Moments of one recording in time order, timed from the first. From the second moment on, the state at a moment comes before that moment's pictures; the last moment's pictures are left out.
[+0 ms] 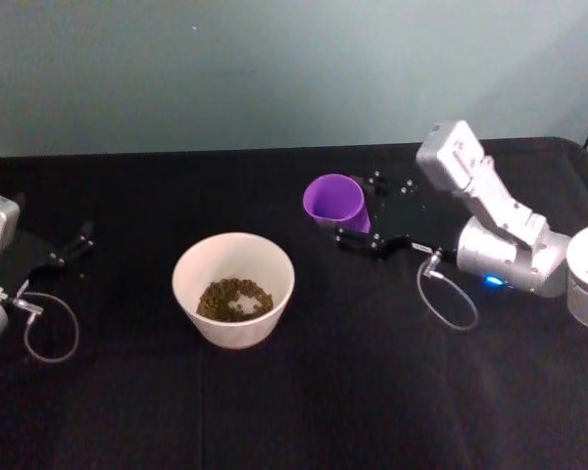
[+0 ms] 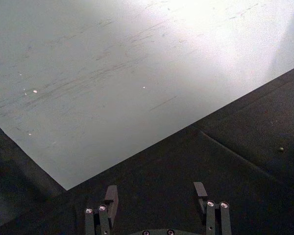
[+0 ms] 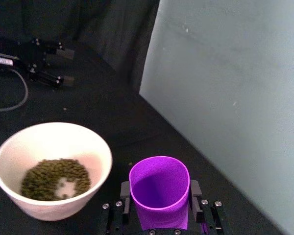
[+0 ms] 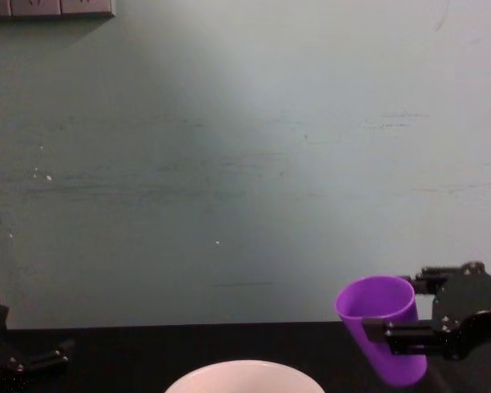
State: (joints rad) left arm -0.20 0.60 0.45 -1.41 -0.25 -0.12 0.03; right arm 0.32 0.50 -0.36 -1.50 0.11 0.05 0.60
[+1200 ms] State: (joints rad) left arm -0.20 0.60 0.45 -1.41 -0.25 -0.12 0.03; right arm 0.30 0.50 -0.36 -1.35 0.28 -0.15 0.69
